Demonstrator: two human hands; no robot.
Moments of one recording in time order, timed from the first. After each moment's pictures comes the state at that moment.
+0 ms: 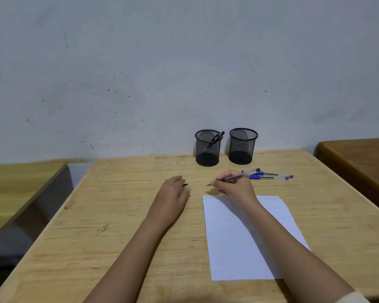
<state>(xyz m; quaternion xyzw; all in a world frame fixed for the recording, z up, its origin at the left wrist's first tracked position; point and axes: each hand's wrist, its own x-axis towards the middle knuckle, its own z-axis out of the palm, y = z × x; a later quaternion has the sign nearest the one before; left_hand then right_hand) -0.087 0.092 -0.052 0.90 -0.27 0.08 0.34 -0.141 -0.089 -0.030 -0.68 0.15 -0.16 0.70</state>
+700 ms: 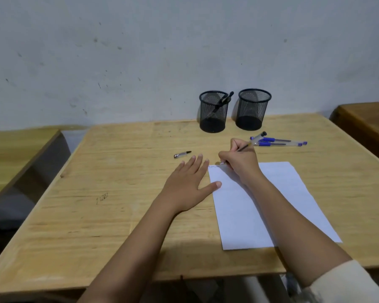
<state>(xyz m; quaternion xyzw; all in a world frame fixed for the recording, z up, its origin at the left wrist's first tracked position) -0.112 0.080 -0.069 0.92 -0.36 -0.08 0.14 -0.129 -0.077 -0.044 -0.72 0.20 -0.19 0.63</state>
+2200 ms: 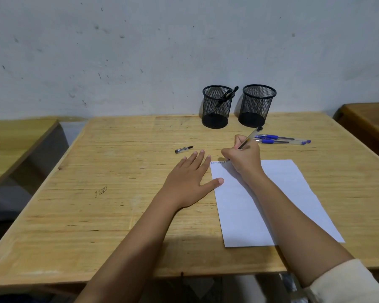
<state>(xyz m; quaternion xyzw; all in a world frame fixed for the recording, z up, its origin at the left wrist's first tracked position) -0.114 0.081 -0.069 0.92 -0.36 -0.08 0.14 -0.128 -0.077 -0.049 -0.76 0.19 -0.22 0.58</state>
